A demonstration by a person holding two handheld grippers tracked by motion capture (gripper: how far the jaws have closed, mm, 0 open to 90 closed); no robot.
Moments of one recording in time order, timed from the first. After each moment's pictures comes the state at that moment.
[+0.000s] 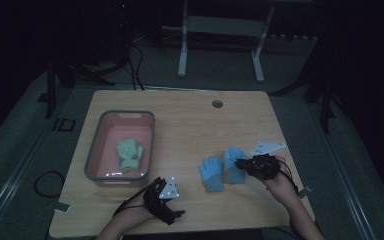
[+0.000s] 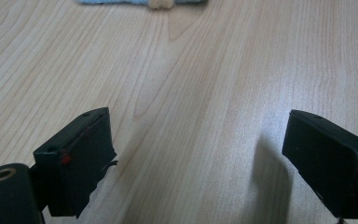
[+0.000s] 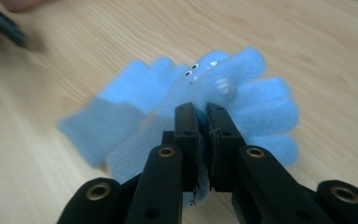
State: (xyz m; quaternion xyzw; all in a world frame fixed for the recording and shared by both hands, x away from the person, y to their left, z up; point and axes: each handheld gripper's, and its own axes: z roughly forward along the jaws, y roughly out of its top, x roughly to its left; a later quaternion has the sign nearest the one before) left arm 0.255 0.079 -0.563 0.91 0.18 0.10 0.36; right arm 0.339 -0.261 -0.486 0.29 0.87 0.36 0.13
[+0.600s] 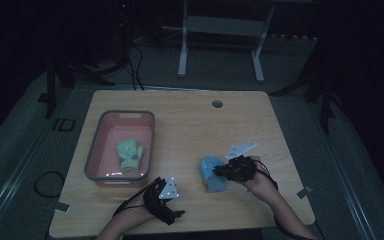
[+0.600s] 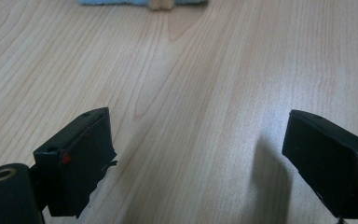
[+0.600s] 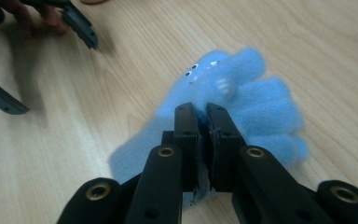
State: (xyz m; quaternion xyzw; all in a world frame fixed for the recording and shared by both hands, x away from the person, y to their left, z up) left arm 0.254 0.079 -0.563 0.91 0.18 0.10 0.36; right arm 0.343 -0.201 -0.502 0.22 0.91 0.35 0.05
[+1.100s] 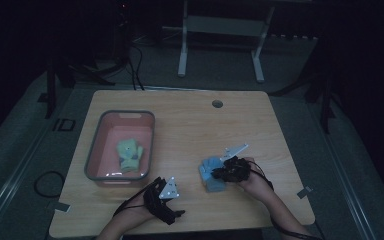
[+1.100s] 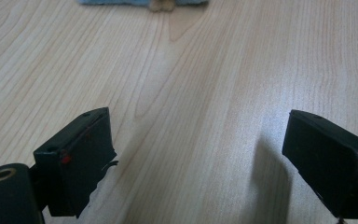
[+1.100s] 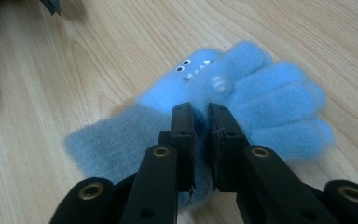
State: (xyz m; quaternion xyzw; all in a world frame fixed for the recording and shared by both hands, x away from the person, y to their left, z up) left arm 0.254 0.079 -0.563 0.91 0.18 0.10 0.36; right arm 0.356 -0.195 -0.533 0.23 0.92 0.32 0.03
